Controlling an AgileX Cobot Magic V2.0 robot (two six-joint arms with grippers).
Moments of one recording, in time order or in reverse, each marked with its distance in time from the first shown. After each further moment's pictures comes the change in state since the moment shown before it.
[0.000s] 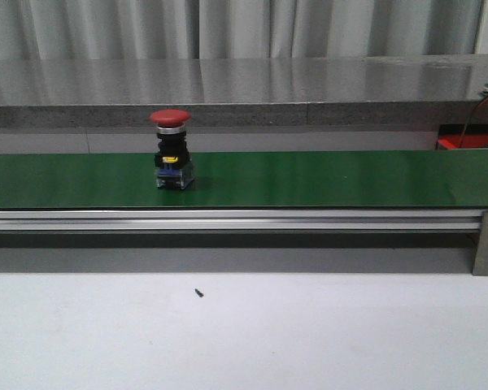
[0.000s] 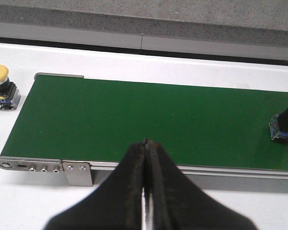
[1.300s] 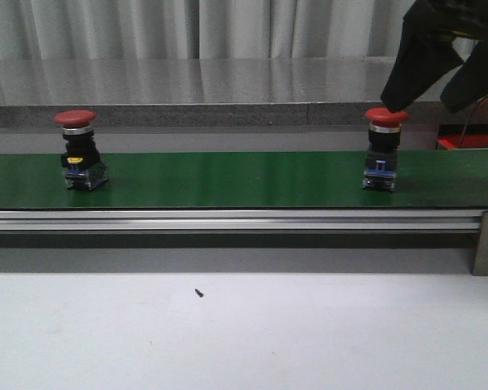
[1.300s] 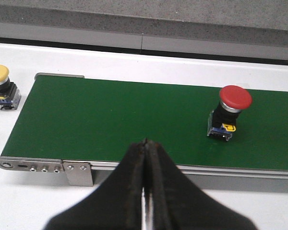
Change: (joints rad) left arm 0.000 0.000 0.000 0.002 0.000 0.000; right arm 0.558 -0.305 0.449 0.098 -0.147 0.000
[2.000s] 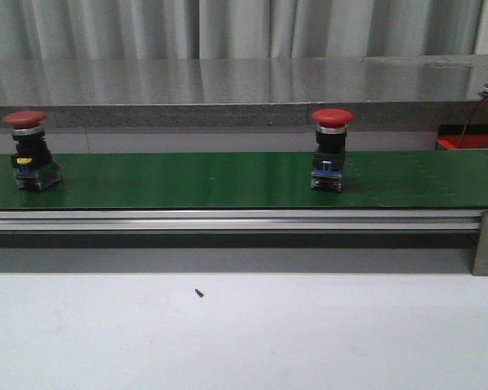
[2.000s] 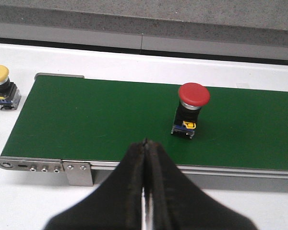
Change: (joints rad) left arm 0.000 0.000 0.000 0.000 0.000 0.000; right arm -0.177 -0.482 0.295 -0.001 0.016 0.000
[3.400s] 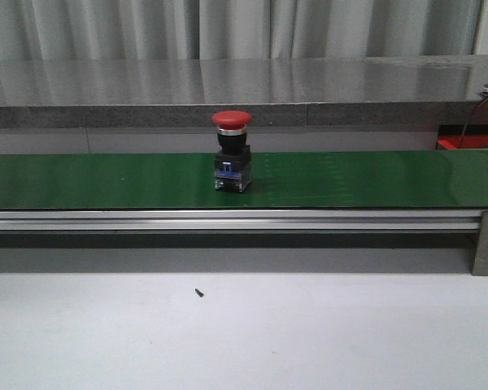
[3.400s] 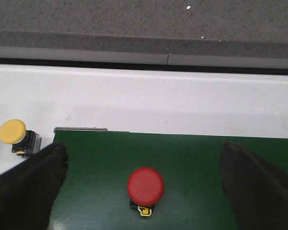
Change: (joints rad) left arm 0.058 0.581 -0.650 0.089 0.238 -0.002; right arm -0.009 -0.623 0.329 -0.116 -0.161 0.002
